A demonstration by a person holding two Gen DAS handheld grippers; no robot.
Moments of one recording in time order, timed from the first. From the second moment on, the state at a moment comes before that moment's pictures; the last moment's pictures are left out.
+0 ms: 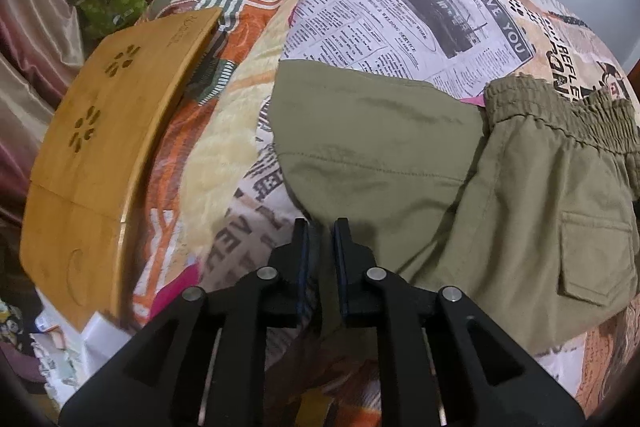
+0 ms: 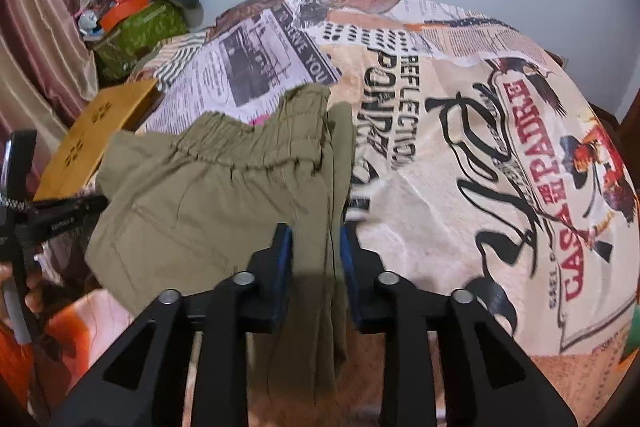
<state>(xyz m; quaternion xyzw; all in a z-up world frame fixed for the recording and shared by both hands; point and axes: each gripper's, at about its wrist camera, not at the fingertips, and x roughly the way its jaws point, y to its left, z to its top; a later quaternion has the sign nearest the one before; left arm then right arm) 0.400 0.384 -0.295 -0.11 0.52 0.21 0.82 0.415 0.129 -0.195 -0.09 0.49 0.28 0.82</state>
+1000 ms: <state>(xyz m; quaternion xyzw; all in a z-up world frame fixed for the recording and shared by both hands) 0.122 0.205 0.008 -0.04 0.21 0.15 0.97 0.186 0.049 0.065 -0.03 0.20 0.40 0.89</state>
